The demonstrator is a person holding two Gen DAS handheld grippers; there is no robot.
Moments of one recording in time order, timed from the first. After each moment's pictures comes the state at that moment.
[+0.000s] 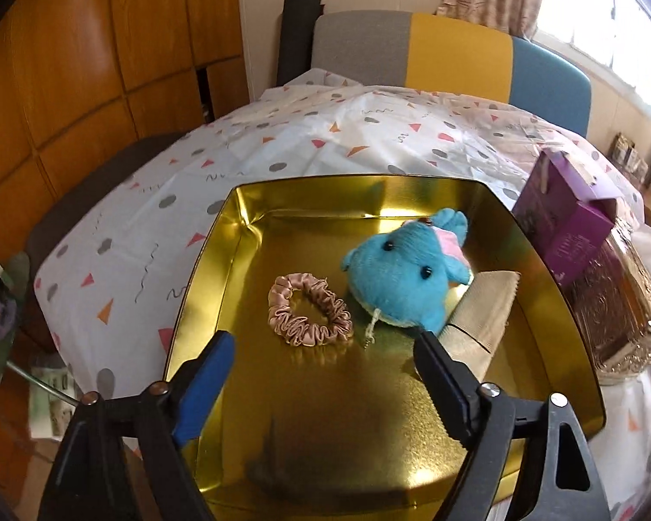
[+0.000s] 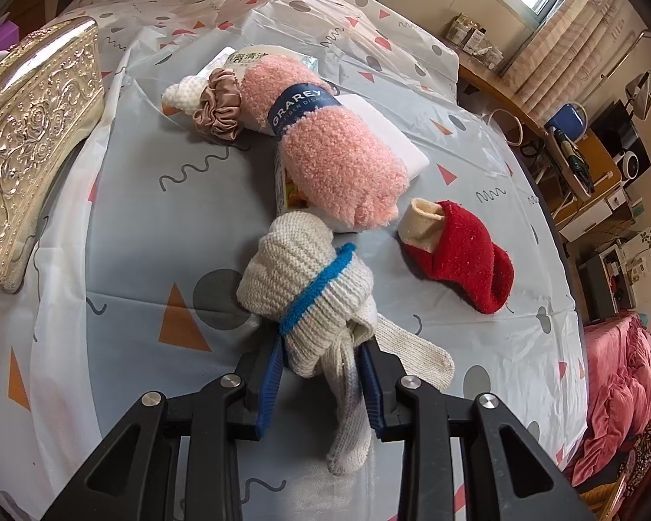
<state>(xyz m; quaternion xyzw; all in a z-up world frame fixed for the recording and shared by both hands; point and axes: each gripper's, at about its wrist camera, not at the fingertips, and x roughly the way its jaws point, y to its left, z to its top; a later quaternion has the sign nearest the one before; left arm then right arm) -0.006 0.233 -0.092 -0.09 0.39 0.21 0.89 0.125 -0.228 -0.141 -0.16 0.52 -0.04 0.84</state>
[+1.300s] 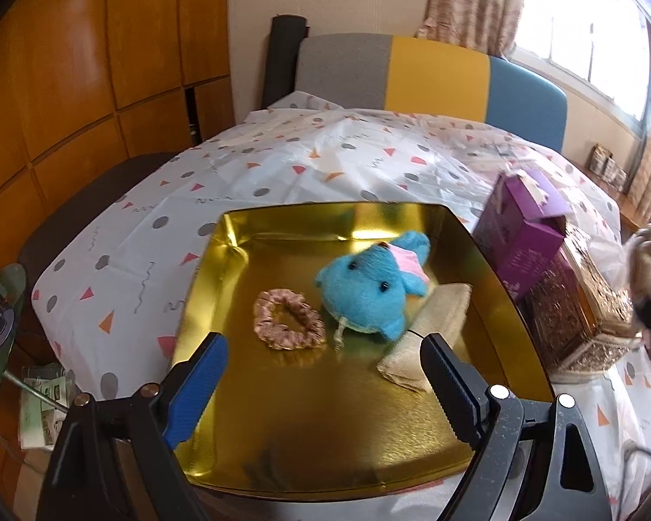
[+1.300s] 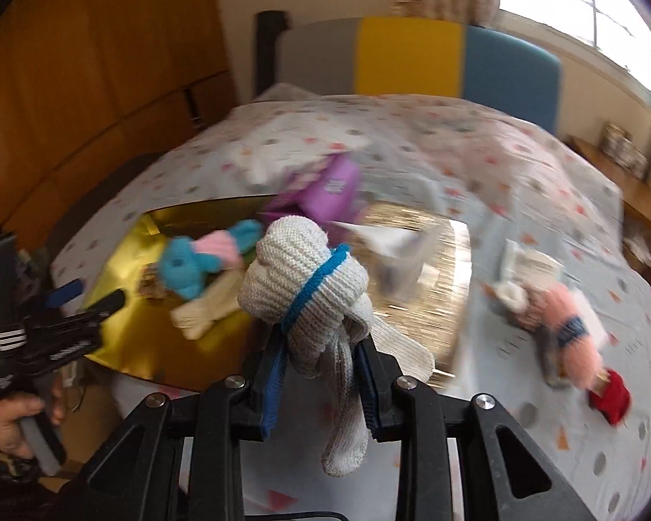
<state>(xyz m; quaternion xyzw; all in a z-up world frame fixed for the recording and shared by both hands) -0.026 0.221 -0.065 -0.09 0.36 0.19 0.91 0.055 -0.023 -0.005 -0.09 0.41 0.29 0.86</state>
